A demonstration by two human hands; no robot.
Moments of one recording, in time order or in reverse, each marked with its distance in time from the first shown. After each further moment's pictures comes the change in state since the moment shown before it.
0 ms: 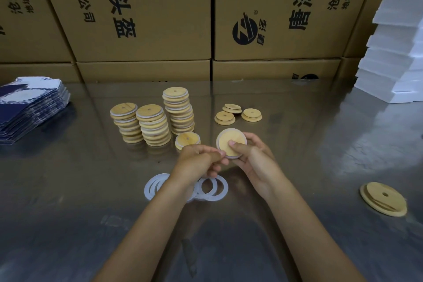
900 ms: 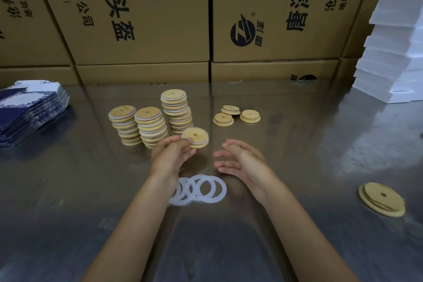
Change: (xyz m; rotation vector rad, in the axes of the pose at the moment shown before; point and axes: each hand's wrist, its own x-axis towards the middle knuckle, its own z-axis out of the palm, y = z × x) left_hand 0.014 0.002 -0.026 -0.590 0.317 0.039; right_hand -0.005 0.002 0.006 -0.163 -0.046 0.095
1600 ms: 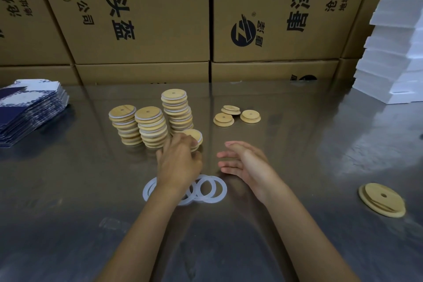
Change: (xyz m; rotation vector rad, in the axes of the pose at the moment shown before) left_hand 0.007 -0.021 -0.008 1.438 -0.004 0.676; right_hand -0.001 -0.003 -0.001 0.005 0.039 0.028
